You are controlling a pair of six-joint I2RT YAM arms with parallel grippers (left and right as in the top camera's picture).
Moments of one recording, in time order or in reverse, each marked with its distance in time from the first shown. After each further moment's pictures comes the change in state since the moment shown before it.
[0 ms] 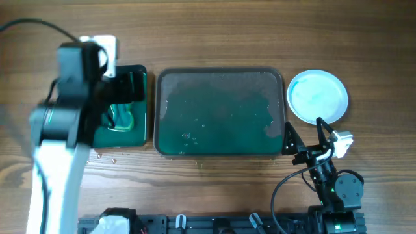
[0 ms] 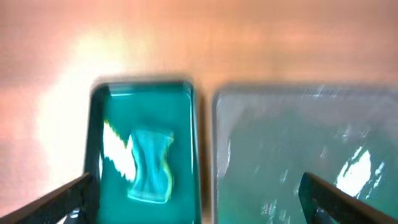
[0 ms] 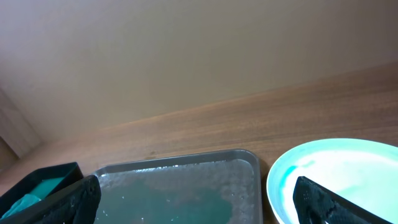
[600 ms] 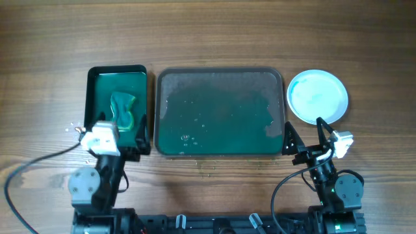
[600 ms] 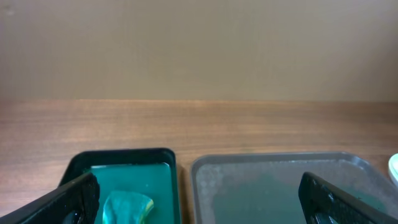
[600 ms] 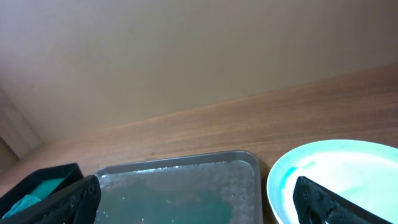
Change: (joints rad) left arm 0.077 -0.974 -1.056 0.752 0.143 0.000; right arm 0.000 -0.004 0.000 0.000 0.000 0.000
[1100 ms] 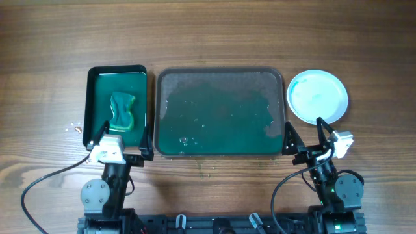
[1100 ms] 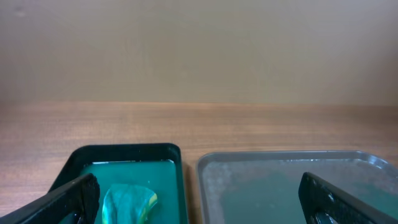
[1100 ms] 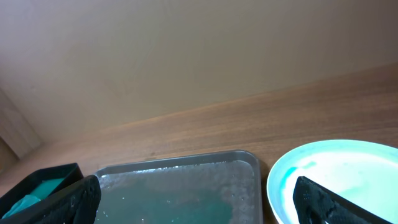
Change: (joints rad) left arm 0.000 -0.216 -0.222 0.090 -0.025 0.000; right arm 0.000 0.000 0.000 0.000 0.000 0.000
